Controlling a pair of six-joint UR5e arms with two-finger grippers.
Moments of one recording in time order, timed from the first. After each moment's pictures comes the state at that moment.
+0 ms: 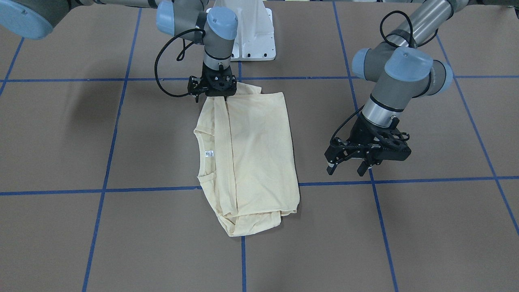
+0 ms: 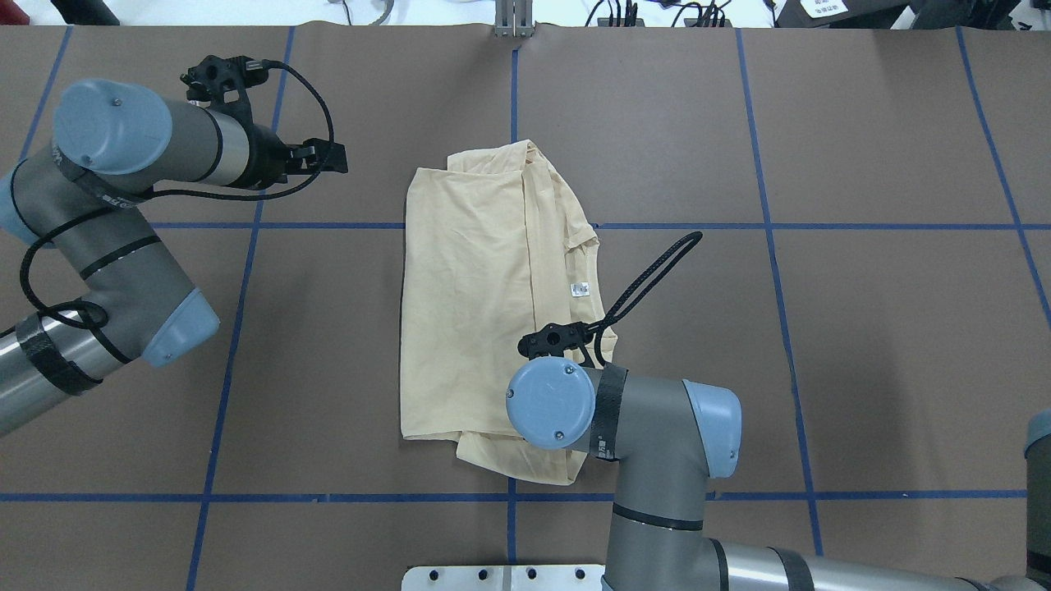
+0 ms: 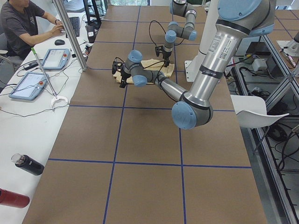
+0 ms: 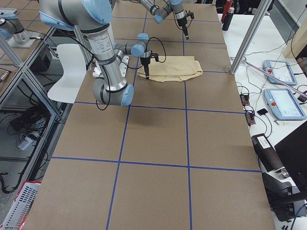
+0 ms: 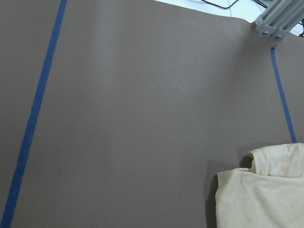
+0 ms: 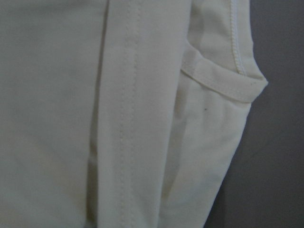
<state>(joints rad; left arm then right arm) -0.81 -2.01 -1.58 -2.21 -1.83 -1.20 0.26 -0.94 1.72 -1.79 1.62 1.17</state>
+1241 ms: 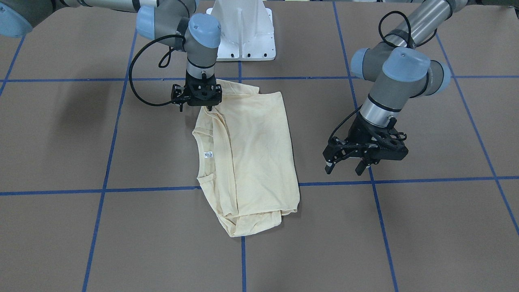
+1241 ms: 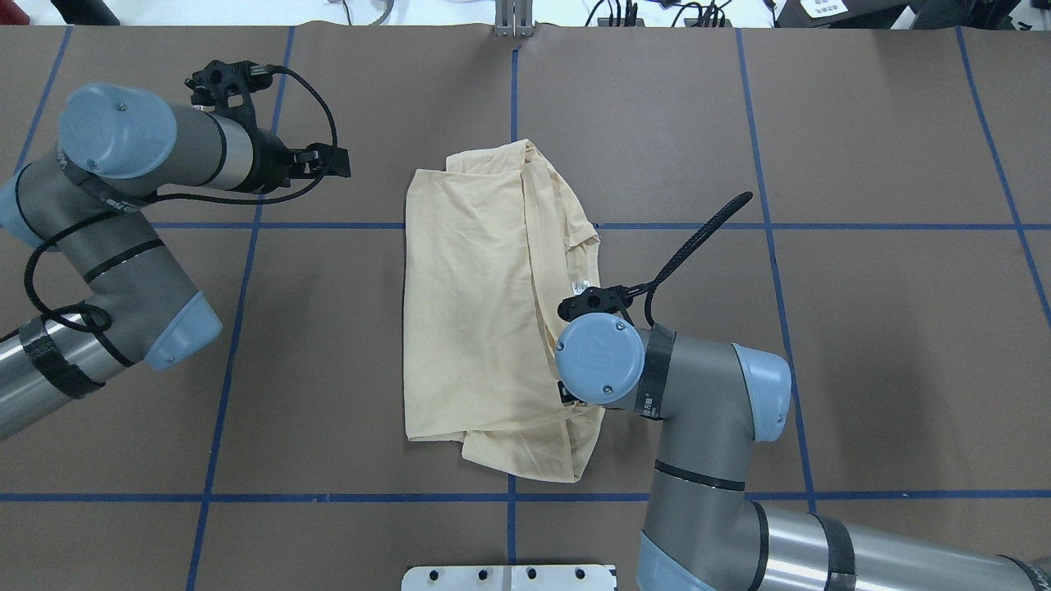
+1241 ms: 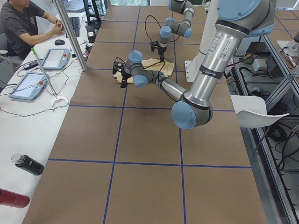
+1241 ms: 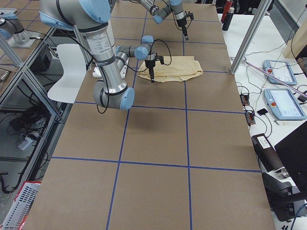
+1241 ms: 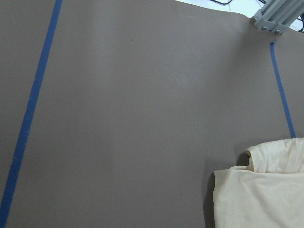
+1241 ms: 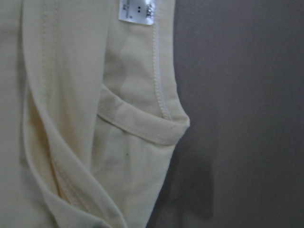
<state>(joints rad) -0.80 -2.01 -1.58 -2.21 -1.83 -1.20 0.33 -1.01 1.76 -1.79 1.63 1.12</state>
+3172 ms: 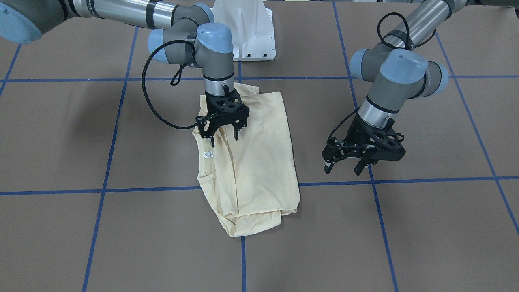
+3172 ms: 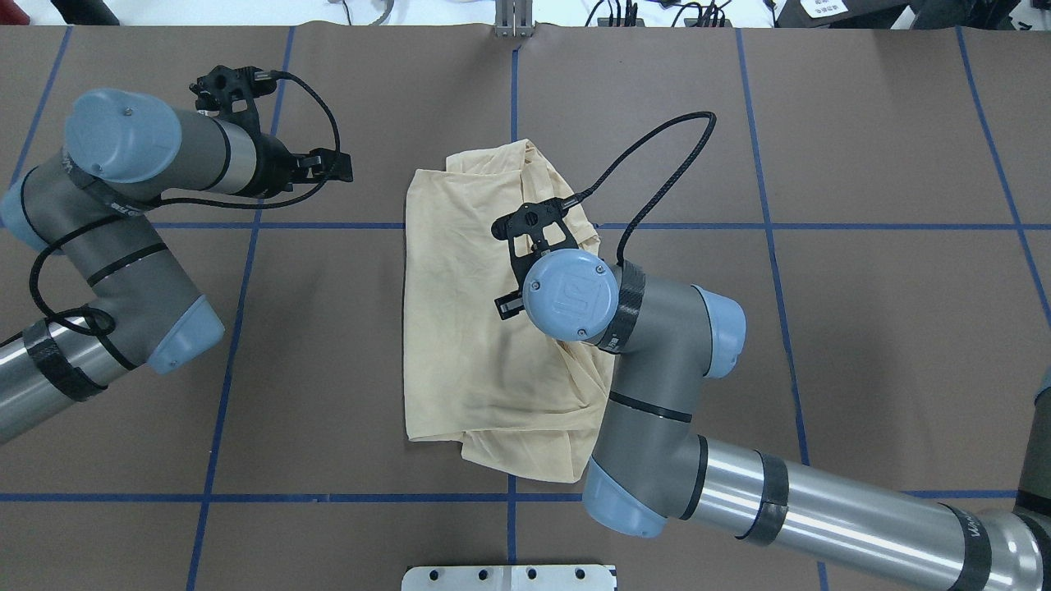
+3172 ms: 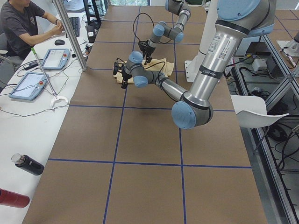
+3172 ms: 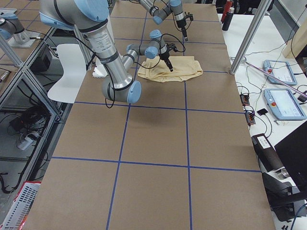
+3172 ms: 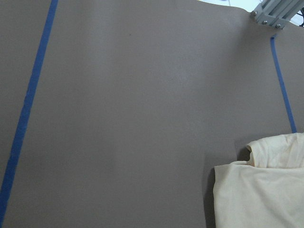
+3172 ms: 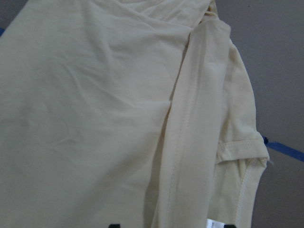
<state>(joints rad) -0.79 -2.01 -1.57 -2.21 -1.83 -1.20 0.42 -0.85 1.55 -1.44 1.45 0.89</state>
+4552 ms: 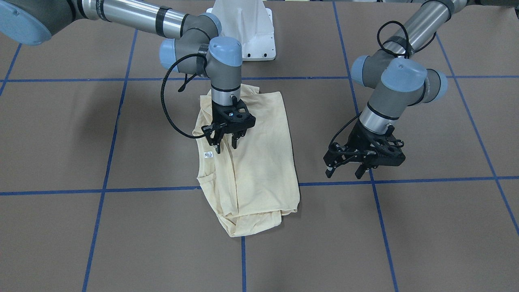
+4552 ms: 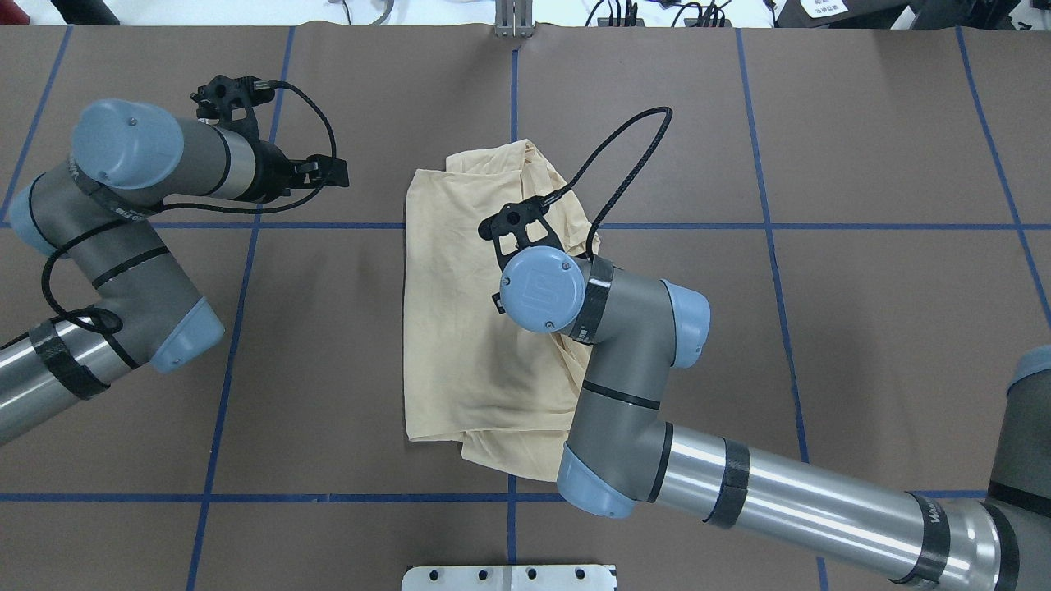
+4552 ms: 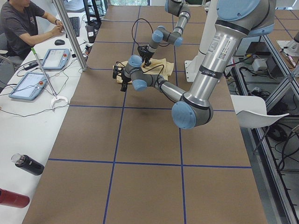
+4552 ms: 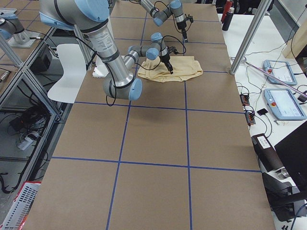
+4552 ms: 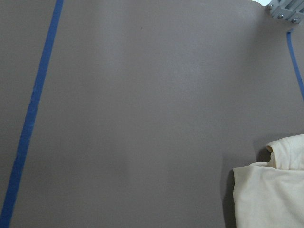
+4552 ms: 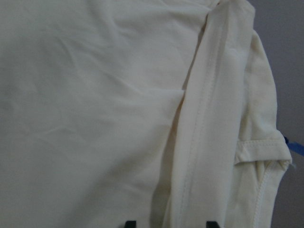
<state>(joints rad) -0.79 -2.01 -1.52 -2.26 -1.83 -1.20 0.40 -0.81 1.47 -1.44 1.44 0.85</state>
